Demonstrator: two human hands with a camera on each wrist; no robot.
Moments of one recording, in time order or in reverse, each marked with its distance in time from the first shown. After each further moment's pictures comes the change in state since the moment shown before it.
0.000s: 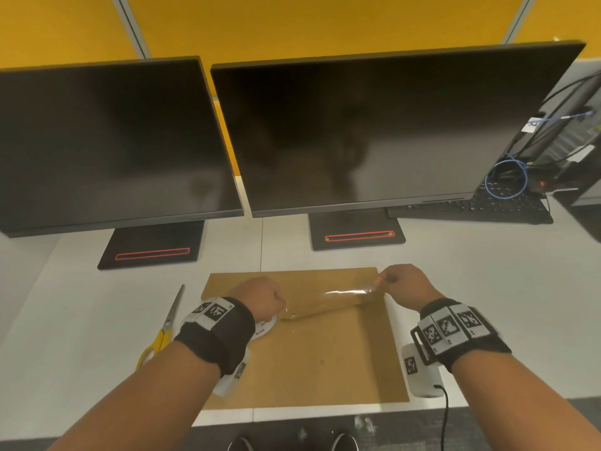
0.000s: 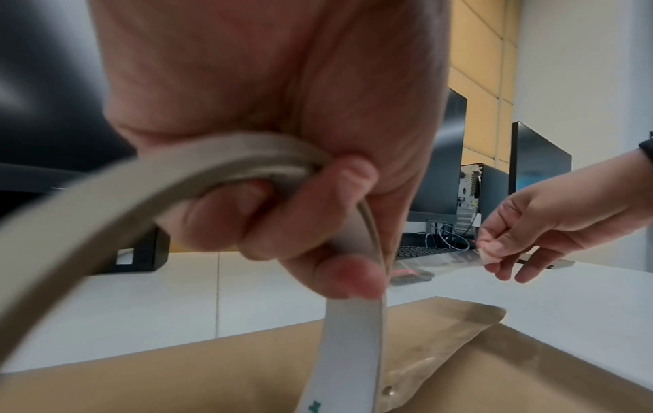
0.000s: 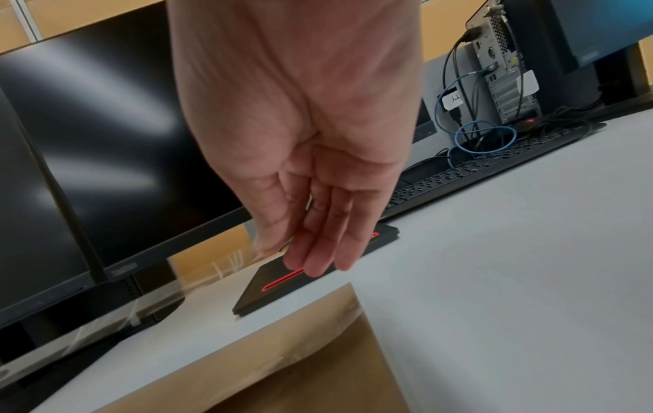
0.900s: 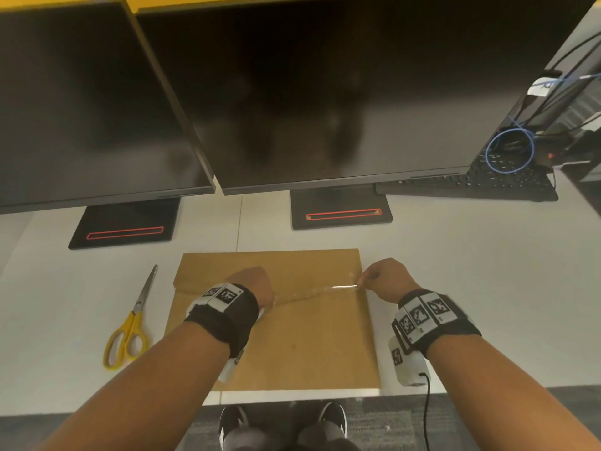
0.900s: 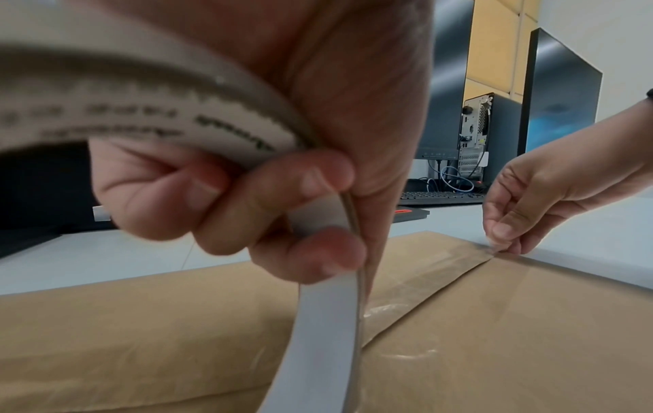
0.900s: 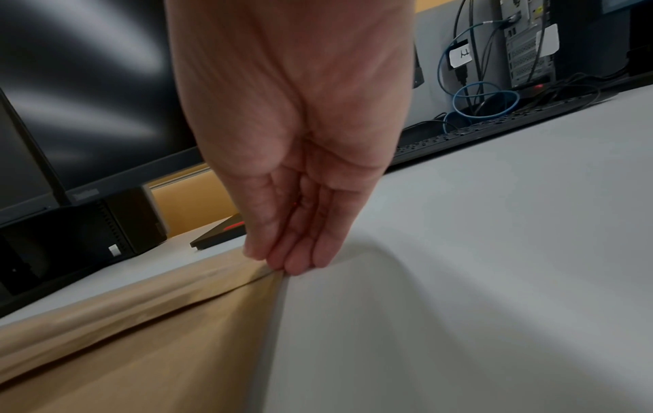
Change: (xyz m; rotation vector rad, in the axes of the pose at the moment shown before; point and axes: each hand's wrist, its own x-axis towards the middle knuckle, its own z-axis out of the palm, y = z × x) left_hand 0.041 0.038 0.037 0.135 -0.110 -0.270; right_hand 0.026 0.050 0.014 -0.036 -0.103 0.064
